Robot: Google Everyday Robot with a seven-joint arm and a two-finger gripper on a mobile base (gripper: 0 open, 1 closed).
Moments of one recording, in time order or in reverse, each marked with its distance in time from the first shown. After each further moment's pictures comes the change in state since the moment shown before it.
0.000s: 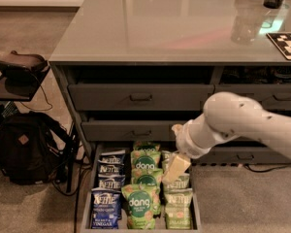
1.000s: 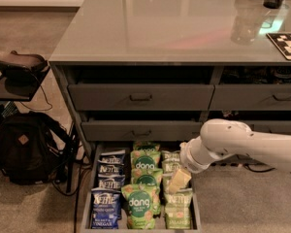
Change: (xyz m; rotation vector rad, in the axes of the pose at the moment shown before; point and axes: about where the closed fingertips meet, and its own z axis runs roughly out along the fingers) arm 0.071 -0.008 0.078 0.008 0.071 0.146
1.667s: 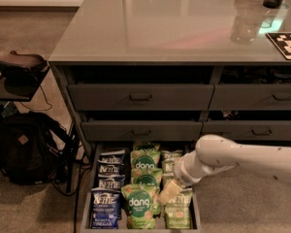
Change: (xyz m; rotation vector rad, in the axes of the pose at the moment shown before) arm 0.013 0.021 0.065 -0.103 -0.062 0.112
